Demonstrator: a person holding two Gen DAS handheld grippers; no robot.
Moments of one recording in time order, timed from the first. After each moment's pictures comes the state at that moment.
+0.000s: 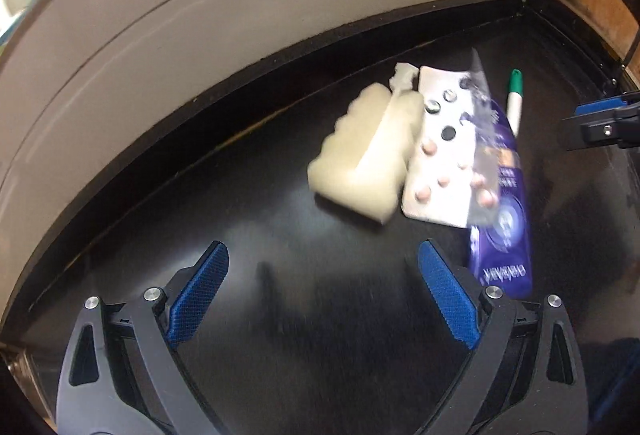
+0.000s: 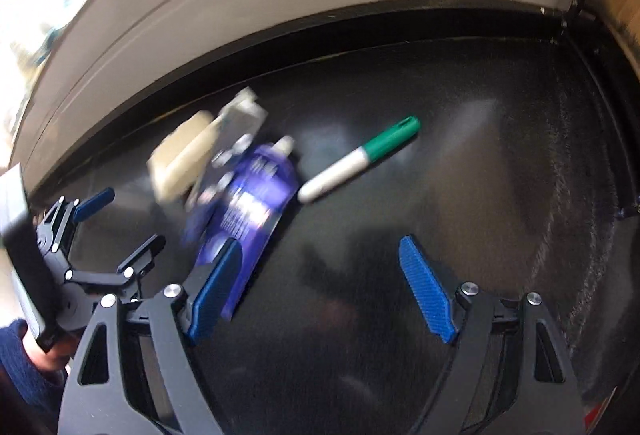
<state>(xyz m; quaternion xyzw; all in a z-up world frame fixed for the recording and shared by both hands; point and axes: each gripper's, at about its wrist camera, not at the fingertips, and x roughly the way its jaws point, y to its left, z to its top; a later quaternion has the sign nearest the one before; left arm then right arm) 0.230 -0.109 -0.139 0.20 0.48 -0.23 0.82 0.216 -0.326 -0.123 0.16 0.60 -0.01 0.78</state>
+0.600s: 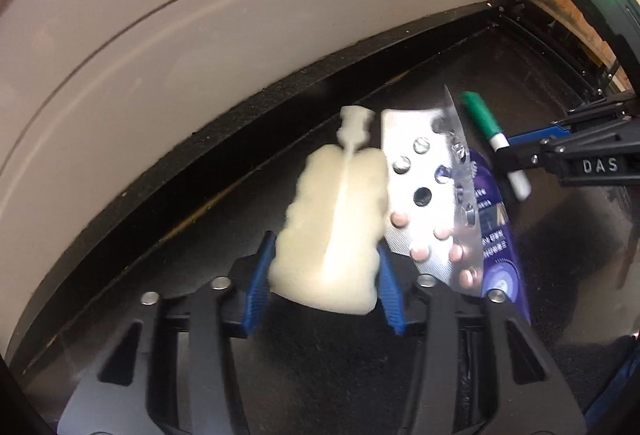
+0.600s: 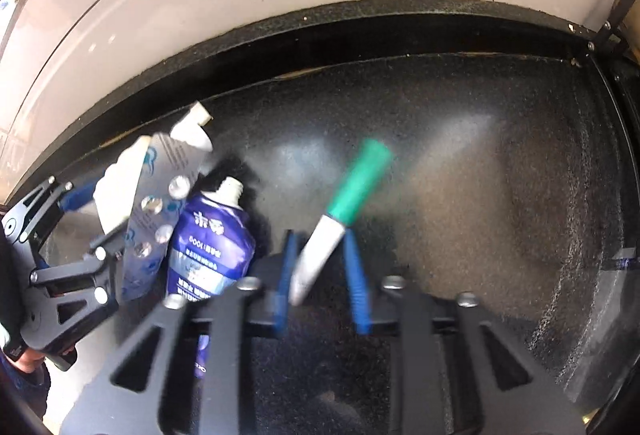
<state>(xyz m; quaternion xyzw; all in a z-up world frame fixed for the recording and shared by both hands) 0.260 -0.141 -0.136 0.20 0.46 -0.30 0.81 0.251 -0.316 -0.147 0.11 0.61 -0.02 0.78</state>
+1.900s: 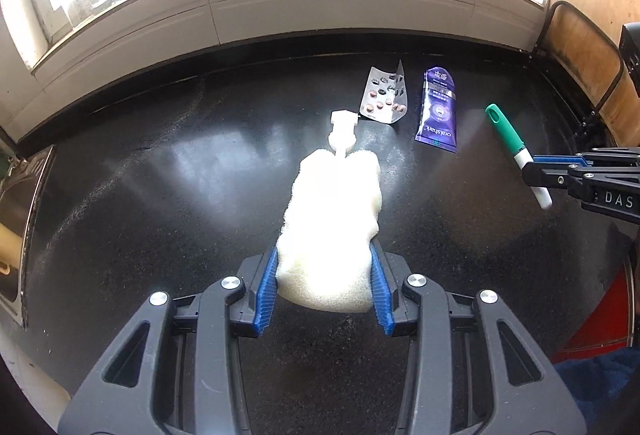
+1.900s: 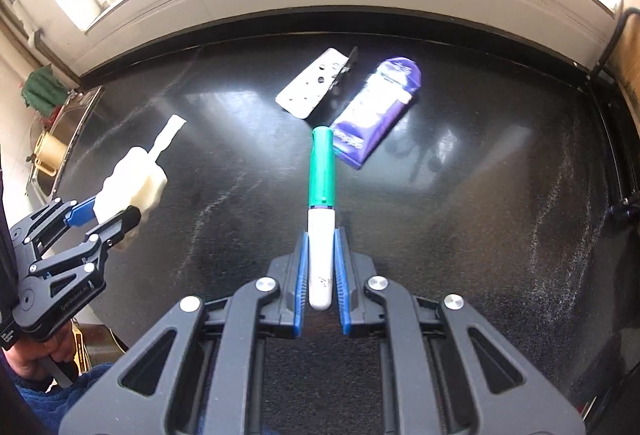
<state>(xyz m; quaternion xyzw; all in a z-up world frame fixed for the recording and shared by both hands) 0.012 -0.026 -0.060 0.05 0.49 -0.09 0.87 0.038 -0.219 -0.068 0.01 0.55 0.14 0.82</state>
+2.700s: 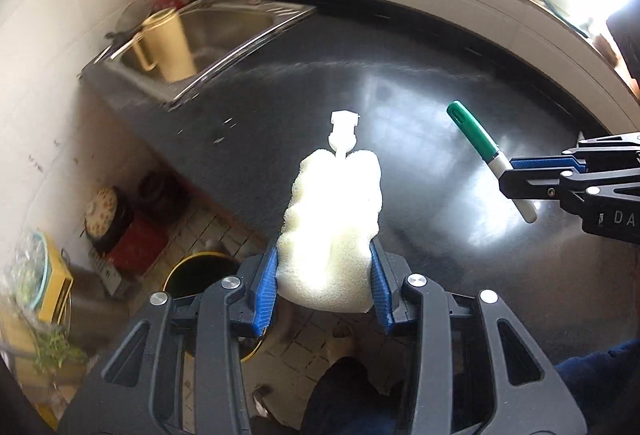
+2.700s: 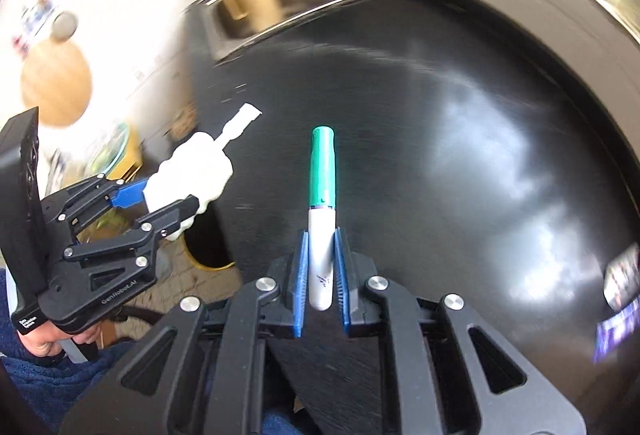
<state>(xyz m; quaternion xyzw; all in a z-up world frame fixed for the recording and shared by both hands) -0.170 0.204 -0.069 -0.13 0.47 0.24 0.84 -0.032 0.119 -0.067 -0.21 0.51 0.51 0.66</state>
